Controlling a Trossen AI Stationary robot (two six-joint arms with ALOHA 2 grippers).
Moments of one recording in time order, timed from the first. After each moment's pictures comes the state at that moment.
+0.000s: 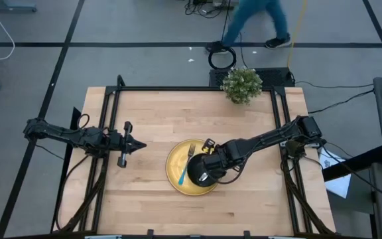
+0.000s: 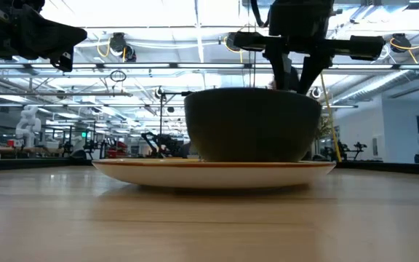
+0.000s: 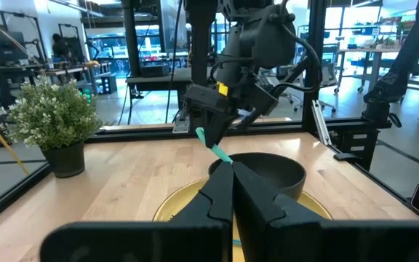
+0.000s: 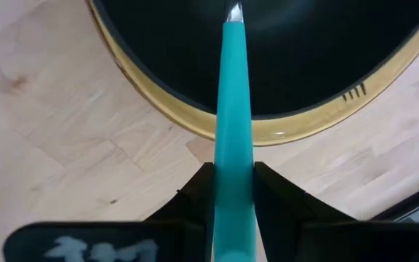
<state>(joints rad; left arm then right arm) -0.21 0.26 0.09 0.21 -0.13 0.05 0.26 1.82 1.46 -1.16 0.35 -0.78</state>
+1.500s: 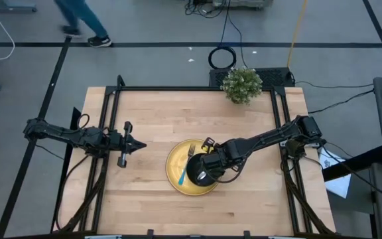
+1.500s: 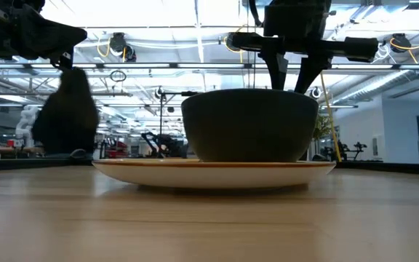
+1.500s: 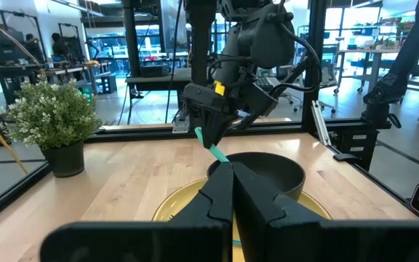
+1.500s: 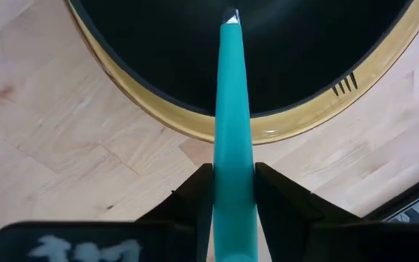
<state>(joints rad) -0.21 0.26 0.09 0.21 -0.13 0.04 0.25 1.82 1.45 -1.14 0.37 -0.75</state>
